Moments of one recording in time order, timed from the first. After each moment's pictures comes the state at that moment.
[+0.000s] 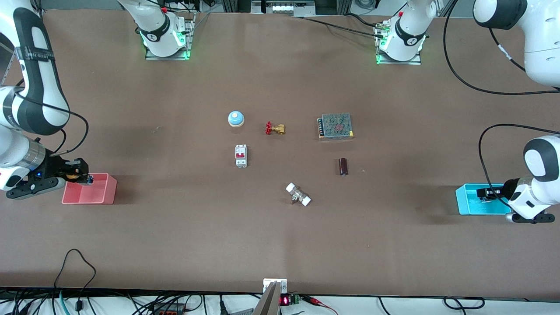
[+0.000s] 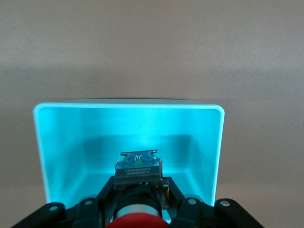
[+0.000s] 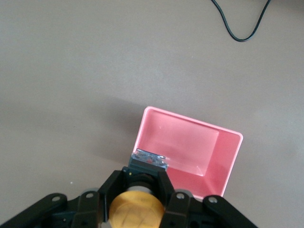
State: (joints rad) left arm 0.29 0.80 0.00 -1.36 -0.01 2.02 0.26; right arm -0.25 0.42 0.09 -1.71 -0.02 2.19 -0.46
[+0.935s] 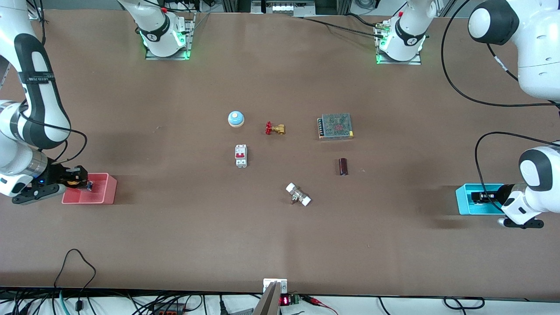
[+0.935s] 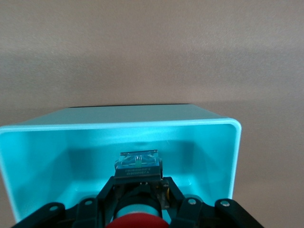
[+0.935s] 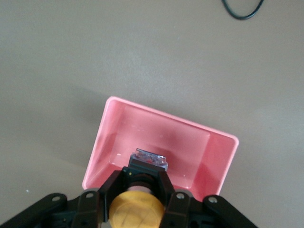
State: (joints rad) left arm 0.29 0.91 0.00 -1.23 -0.01 1.95 0.29; right arm -0.29 0.54 0.07 -1.70 0.00 2.28 -0.57
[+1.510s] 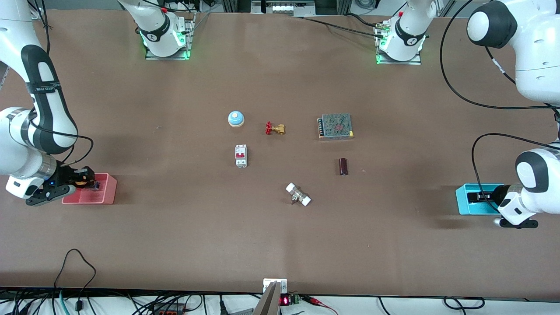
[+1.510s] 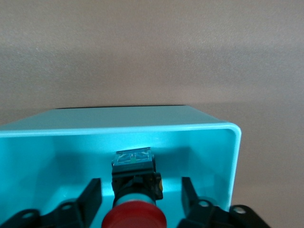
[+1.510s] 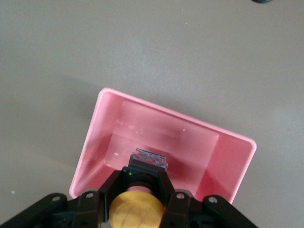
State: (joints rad) left arm 0.29 0.92 0.00 -1.21 -0.04 1.94 0.29; right arm -0.29 0.58 0.06 -1.70 0.00 2.31 -0.60
